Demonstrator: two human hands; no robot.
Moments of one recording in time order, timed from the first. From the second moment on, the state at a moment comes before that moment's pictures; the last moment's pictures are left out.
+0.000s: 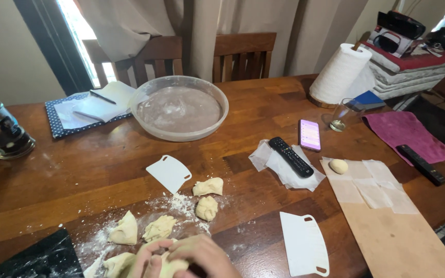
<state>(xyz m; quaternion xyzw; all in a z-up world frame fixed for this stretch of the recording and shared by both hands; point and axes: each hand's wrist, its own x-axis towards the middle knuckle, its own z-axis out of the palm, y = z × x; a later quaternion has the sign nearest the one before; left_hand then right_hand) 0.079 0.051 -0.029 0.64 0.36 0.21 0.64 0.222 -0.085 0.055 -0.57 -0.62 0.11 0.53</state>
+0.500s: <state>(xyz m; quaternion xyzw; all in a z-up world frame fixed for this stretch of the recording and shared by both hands) 0.083 0.036 0.020 0.55 0.35 0.33 0.68 0.225 -0.086 0.035 -0.53 -0.43 0.31 0.66</state>
